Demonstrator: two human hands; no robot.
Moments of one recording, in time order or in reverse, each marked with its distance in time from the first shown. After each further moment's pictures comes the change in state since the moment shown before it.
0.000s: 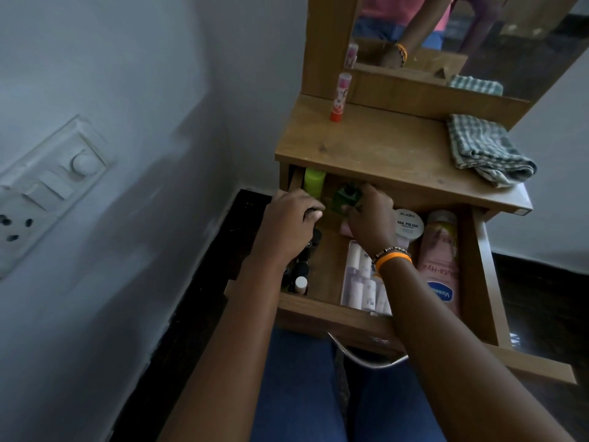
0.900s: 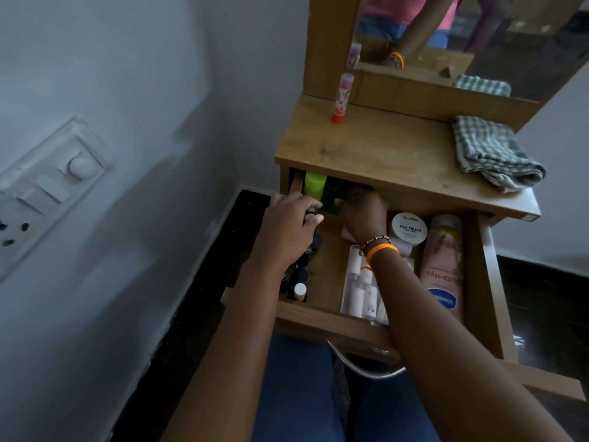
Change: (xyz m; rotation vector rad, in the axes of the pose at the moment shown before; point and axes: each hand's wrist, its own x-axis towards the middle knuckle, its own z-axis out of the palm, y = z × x) left_hand -0.001 0.005 -0.002 0.007 -0.016 -0.060; right_hand 0.028 0.007 0.024 0.148 -0.074 0.167
